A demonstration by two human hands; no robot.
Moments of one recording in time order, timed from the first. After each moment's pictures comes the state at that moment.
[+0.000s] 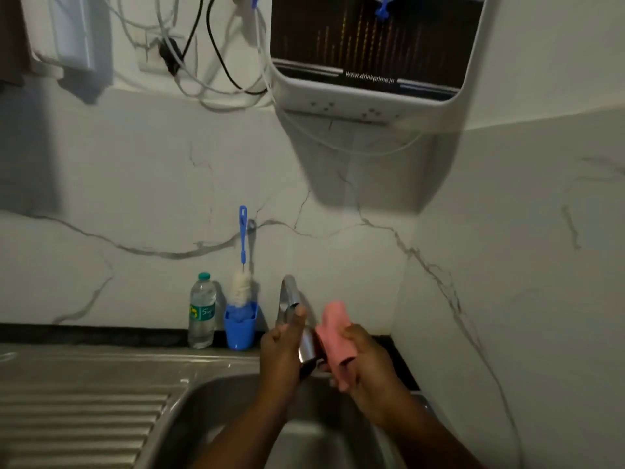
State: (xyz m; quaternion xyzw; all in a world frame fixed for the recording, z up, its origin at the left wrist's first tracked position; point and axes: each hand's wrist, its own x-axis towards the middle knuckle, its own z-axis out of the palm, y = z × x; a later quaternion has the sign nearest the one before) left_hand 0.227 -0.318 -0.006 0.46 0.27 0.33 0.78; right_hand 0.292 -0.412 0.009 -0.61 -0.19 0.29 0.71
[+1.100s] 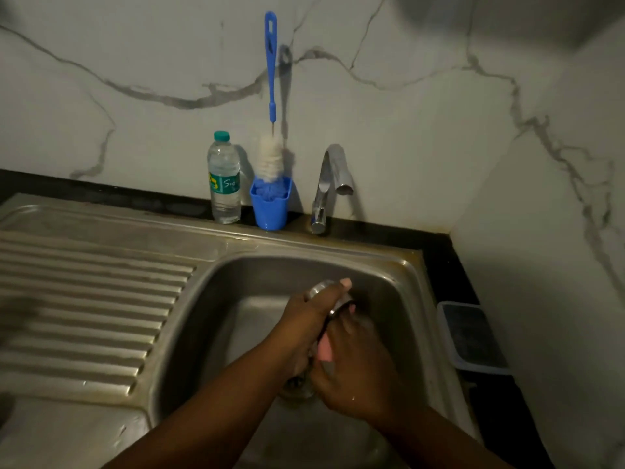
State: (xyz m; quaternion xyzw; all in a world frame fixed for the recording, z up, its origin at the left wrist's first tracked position) left_hand 0.244 -0.287 -0.129 0.39 0.34 0.15 0.84; right_hand 0.299 -0.389 -0.156 -0.78 -0.58 0.03 0.23
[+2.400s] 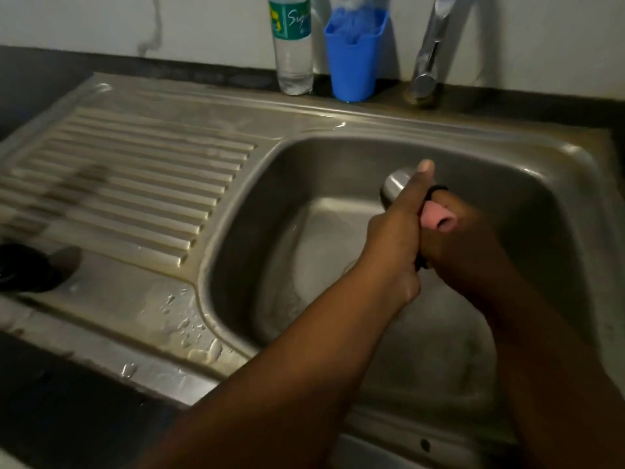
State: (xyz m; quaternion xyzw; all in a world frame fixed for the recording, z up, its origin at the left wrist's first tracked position) left_hand 0.266 -0.294 -0.215 0.31 0.41 0.20 0.84; right_hand 0.324 -0.356 -0.201 -0.73 -0.40 0.28 0.48
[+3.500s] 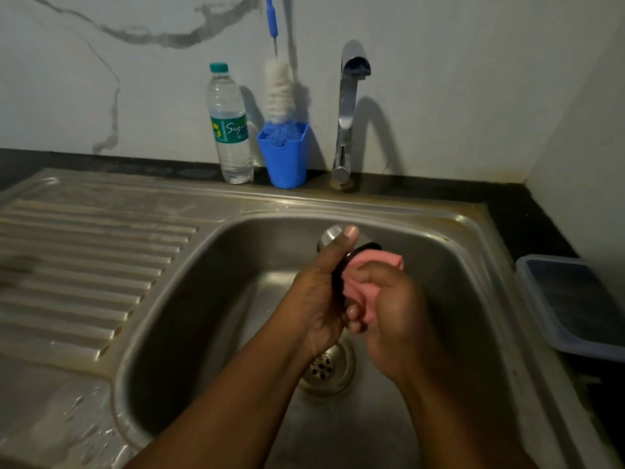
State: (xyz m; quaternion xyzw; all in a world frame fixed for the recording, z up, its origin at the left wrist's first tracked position) left_hand 0.260 -0.287 -0.199 0.40 0.25 0.16 0.86; right_hand 0.317 -0.358 -0.188 -0.55 -0.10 0.46 0.70
